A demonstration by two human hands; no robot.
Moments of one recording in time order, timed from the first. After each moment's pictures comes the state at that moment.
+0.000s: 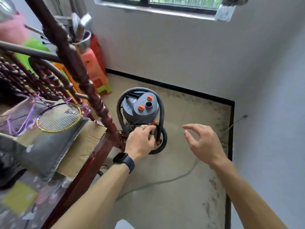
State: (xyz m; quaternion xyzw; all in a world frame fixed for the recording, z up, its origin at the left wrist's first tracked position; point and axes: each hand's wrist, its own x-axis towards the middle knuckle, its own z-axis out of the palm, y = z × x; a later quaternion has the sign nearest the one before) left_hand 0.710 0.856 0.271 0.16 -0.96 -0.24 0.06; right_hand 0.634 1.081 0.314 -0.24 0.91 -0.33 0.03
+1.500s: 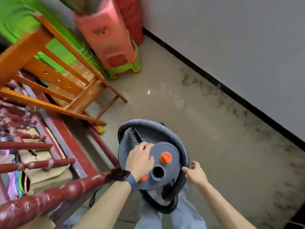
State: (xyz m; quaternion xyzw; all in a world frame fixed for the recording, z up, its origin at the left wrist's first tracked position) left_hand 0.239 0.577 0.042 0.40 -0.87 -0.23 -0.19; right_hand 0.090 0.764 -0.060 0.00 0.81 -0.21 0.55
